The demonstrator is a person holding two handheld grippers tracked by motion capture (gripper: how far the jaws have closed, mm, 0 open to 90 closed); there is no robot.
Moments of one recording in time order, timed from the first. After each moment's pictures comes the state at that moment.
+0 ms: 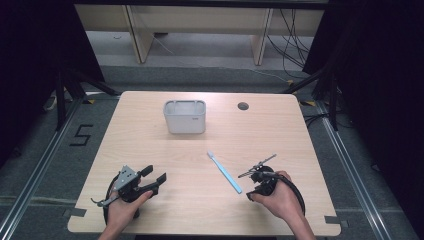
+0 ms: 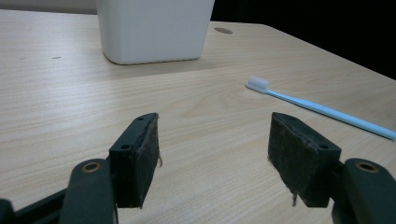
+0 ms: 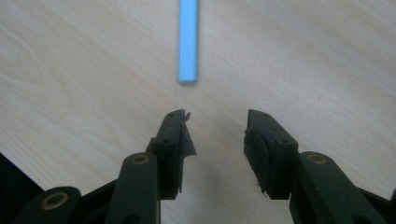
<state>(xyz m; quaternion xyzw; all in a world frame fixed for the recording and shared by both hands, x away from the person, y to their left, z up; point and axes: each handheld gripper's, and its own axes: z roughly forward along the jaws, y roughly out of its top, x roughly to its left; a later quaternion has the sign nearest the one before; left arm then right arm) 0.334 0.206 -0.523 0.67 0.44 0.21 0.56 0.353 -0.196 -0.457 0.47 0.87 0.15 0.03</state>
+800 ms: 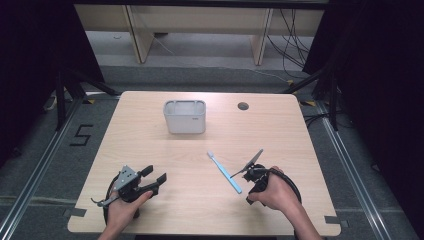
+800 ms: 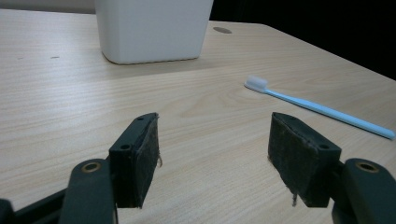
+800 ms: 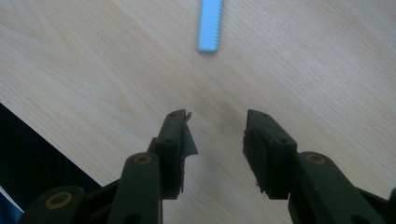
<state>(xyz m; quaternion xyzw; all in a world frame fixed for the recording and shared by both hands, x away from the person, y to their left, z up) 0.334 0.205 -0.523 0.67 0.44 0.21 0.56 0.366 -0.179 -0.453 0.43 0.90 0.06 -0.03</state>
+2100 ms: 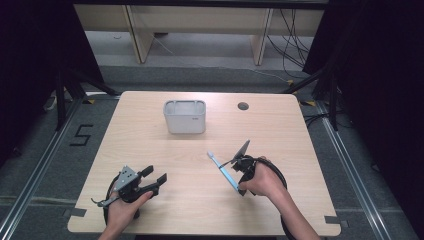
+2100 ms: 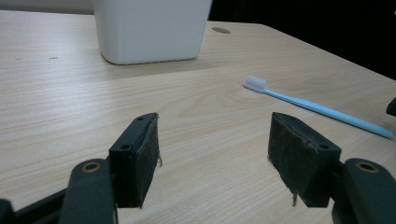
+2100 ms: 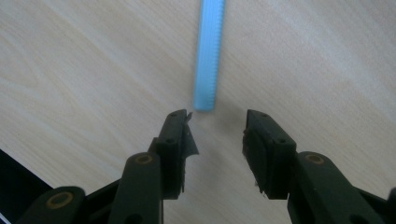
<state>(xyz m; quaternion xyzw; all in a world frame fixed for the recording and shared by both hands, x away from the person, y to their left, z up) 0.333 0.205 -0.523 0.67 0.44 0.21 0.56 0.399 -0.152 -0.459 0.43 0.90 0.03 -0.03</state>
